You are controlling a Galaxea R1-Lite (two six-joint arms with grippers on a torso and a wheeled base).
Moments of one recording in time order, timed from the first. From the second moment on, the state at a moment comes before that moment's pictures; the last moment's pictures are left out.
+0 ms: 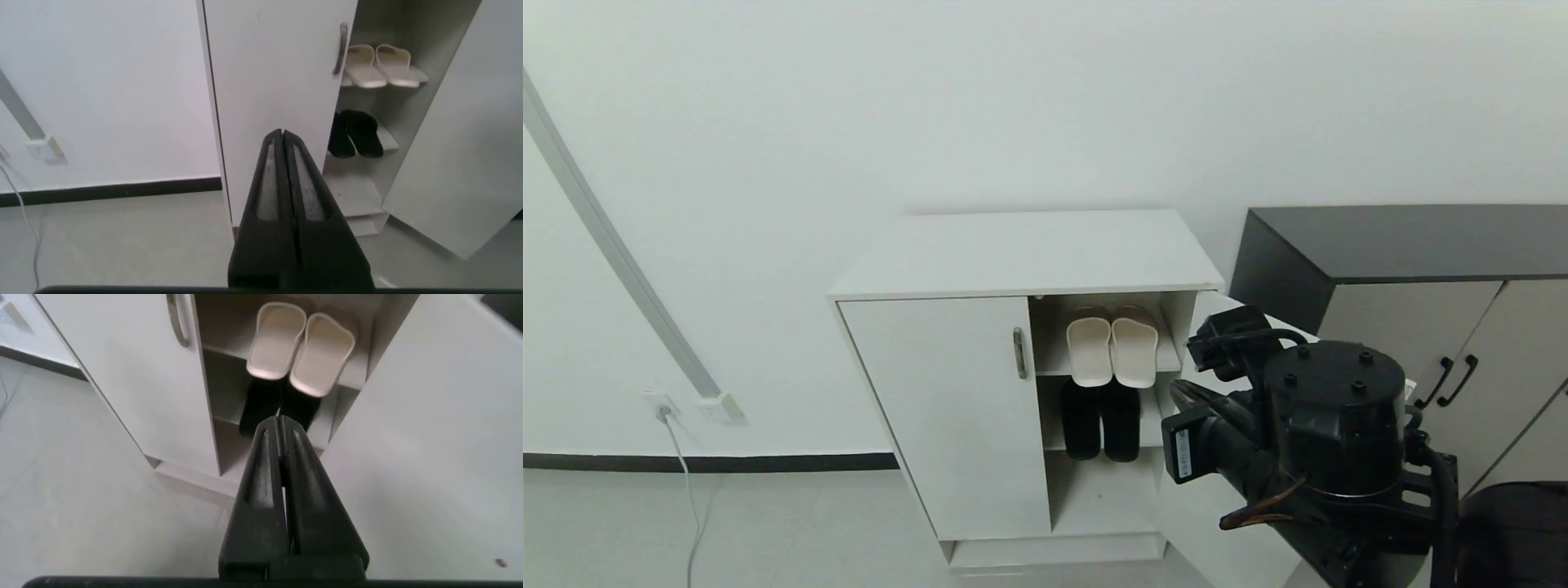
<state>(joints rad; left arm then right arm) 0.00 0.00 0.00 0.01 -0.02 0.01 0.94 1.73 -0.74 -0.73 -0.60 0.10</state>
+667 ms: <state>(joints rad) 0.00 0.00 0.00 0.01 -0.02 0.01 0.93 1.73 -0.73 -0.73 -0.60 0.09</state>
